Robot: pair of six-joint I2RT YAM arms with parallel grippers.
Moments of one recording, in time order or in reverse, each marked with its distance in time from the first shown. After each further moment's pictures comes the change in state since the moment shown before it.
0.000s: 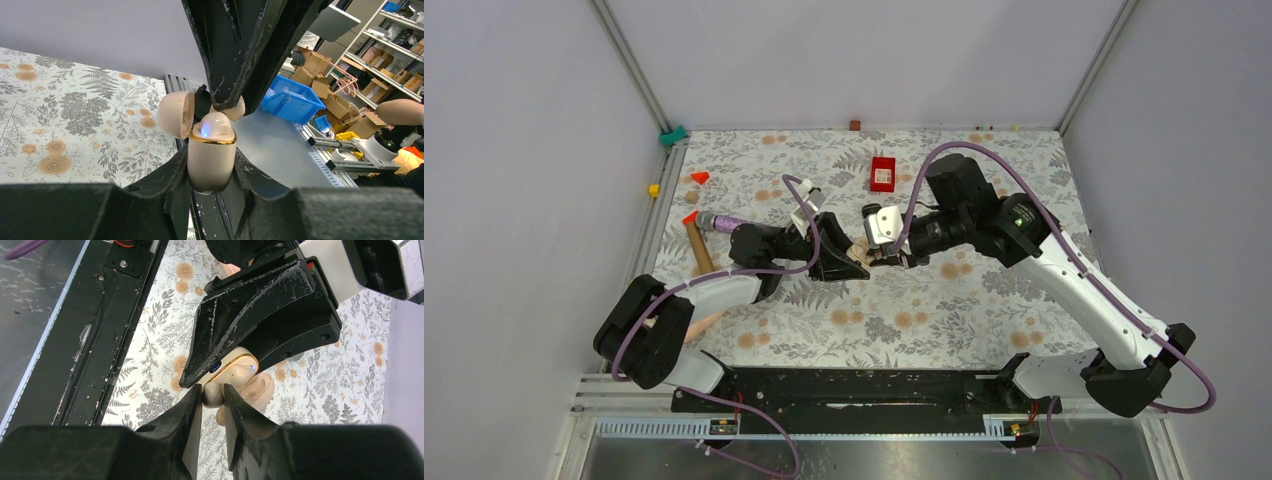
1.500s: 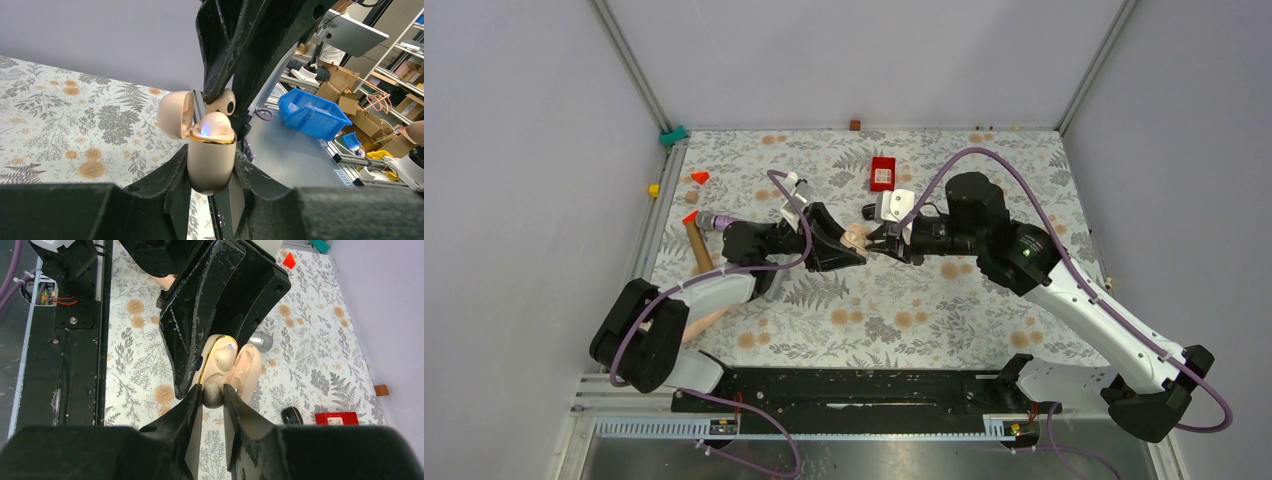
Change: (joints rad) left arm 0.048 -0.026 0.000 -0.016 -0.063 0.047; right arm 0.012 -0.162 -0.259 0.430 0.211 0.399
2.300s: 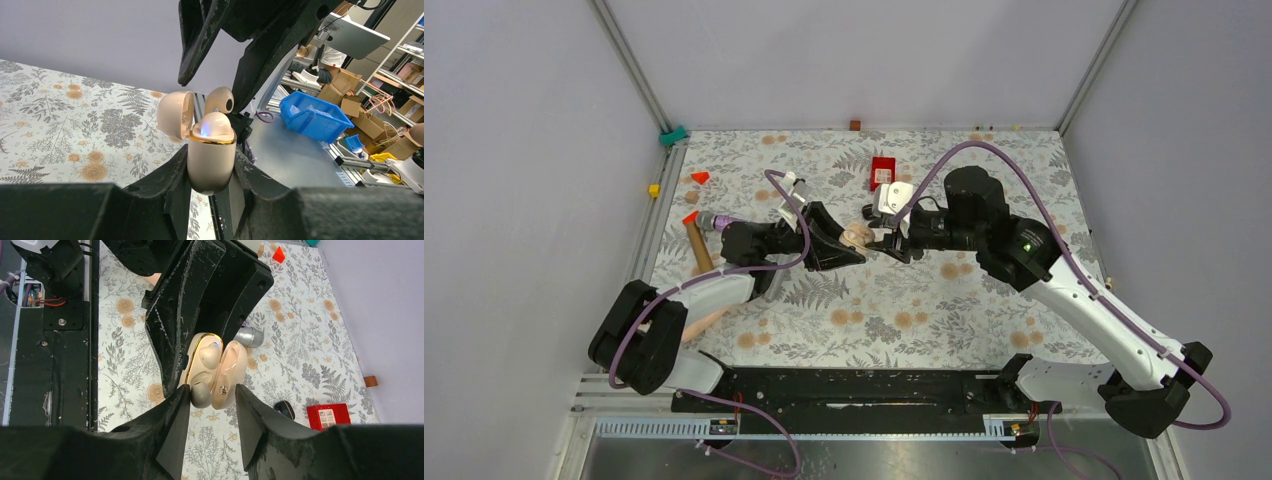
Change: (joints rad) left arm 0.003 -0.010 0.000 0.001 -0.010 0.001; right arm 0.001 0.026 0.053 -0.029 0.044 0.006
